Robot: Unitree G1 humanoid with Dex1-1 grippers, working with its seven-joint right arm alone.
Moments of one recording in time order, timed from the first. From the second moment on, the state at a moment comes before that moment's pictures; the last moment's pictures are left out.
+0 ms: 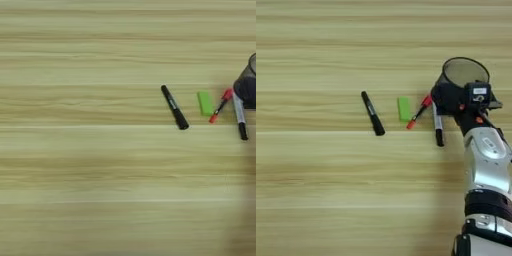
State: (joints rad) arm -0.30 -0.46 -0.40 0.59 0.13 -0.23 0.30
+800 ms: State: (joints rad) arm -0.32 -0.51 -0.41 0.87 0.14 -0.30 0.25
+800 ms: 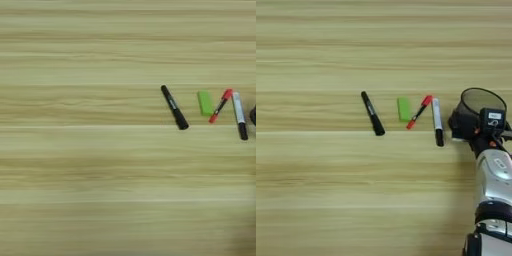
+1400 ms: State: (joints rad) arm -0.33 -0.50 -0.38 0.85 0.14 -0.32 0.25
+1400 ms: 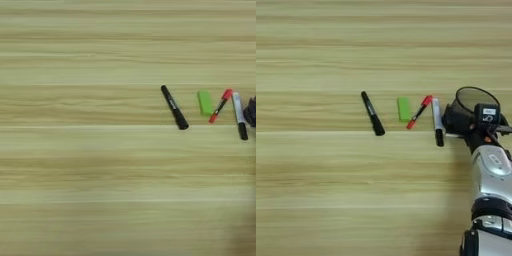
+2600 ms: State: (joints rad) arm 0.06 -0.38 -0.38 0.28 0.15 -0.12 0.22
